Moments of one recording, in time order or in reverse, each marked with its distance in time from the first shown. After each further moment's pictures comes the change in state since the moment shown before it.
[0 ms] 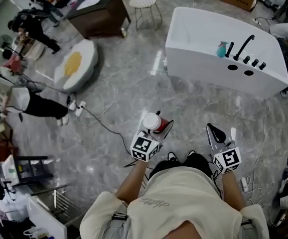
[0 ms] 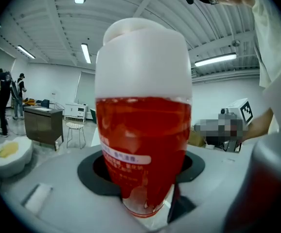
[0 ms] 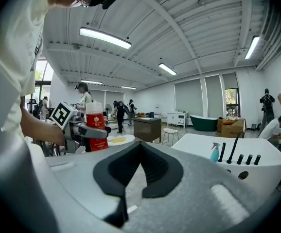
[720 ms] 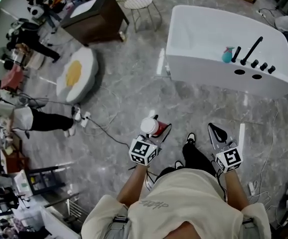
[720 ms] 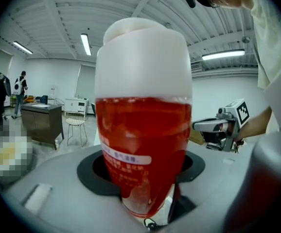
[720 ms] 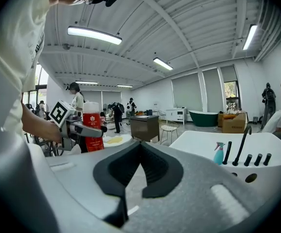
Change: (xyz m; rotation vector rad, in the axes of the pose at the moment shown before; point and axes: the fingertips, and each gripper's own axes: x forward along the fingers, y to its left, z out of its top) left arm 0.097 0.090 0.012 -0.016 0.083 0.010; right arm 0.109 -0.094 0.001 0.054 0.024 0.009
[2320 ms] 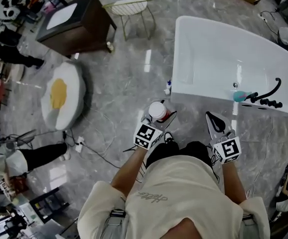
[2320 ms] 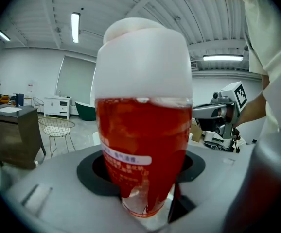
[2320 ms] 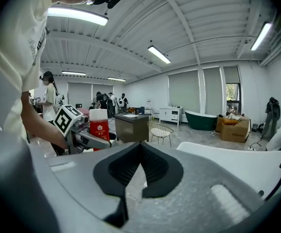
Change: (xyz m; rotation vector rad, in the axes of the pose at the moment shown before) left arm 0.297 0.281 0.120 0.070 0.034 -0.188; right arm 0.348 -0.194 0.127 -0.048 0.047 -0.066
